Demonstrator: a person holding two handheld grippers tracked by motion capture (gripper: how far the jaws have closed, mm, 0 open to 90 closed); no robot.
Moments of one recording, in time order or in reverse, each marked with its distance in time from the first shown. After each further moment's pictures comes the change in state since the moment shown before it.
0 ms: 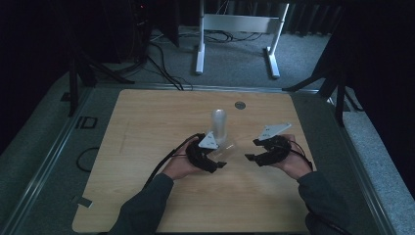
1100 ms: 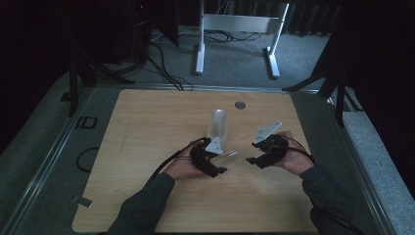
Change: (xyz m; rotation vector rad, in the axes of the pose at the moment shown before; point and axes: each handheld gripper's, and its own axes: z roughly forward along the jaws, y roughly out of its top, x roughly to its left) left arm -0.007 -0.001 0.017 0.103 -0.039 0.068; right arm 0.004 0.013 0.001 0.145 0.047 -0.150
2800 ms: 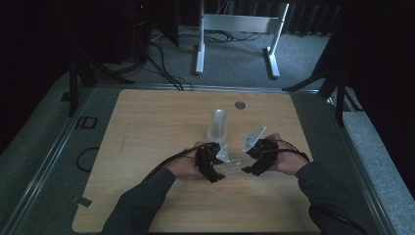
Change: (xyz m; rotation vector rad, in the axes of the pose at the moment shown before) left arm -0.014 0.016 0.004 0.198 -0.023 0.179; right arm 0.016 0.016 0.015 0.121 0.101 -0.140
